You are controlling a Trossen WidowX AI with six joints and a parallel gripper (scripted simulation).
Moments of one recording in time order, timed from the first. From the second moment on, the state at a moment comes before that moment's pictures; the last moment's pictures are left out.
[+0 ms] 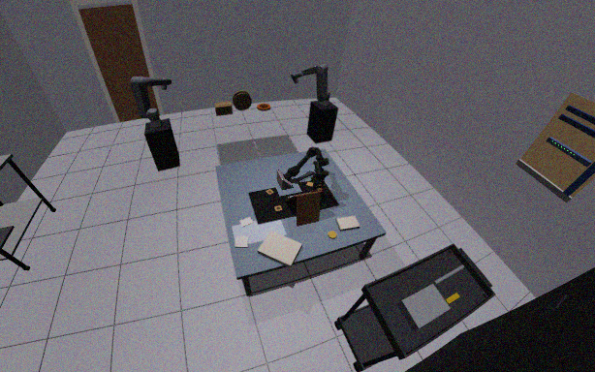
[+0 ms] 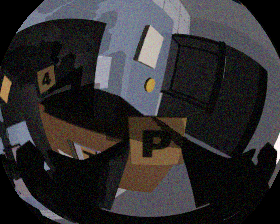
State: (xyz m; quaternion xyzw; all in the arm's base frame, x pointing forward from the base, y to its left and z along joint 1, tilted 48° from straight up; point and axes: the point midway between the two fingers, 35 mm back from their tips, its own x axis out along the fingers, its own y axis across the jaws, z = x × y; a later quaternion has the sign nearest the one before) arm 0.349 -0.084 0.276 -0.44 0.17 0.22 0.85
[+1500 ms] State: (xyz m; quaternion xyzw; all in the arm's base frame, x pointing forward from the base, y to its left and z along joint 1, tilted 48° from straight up) arm 0.298 -0.254 0.054 0.12 0.31 0.11 0.94
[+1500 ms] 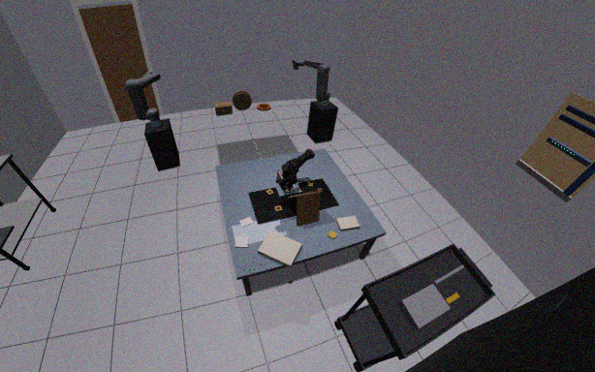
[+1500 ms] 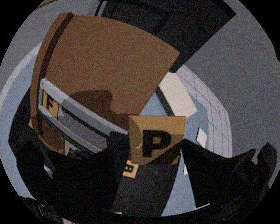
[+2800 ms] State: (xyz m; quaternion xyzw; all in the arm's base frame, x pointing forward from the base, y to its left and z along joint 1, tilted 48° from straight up) arm 0.287 -0.248 -0.052 0.39 0.27 0.07 0.88
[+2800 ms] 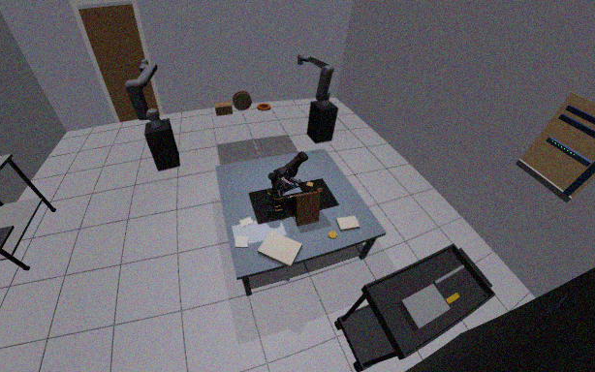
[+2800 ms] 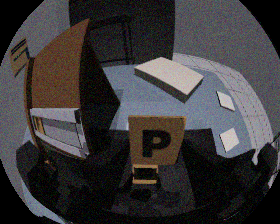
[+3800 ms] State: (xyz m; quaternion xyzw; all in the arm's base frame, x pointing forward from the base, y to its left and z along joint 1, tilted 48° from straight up) arm 0.288 -0.240 -0.043 0.39 0.27 0.07 0.88
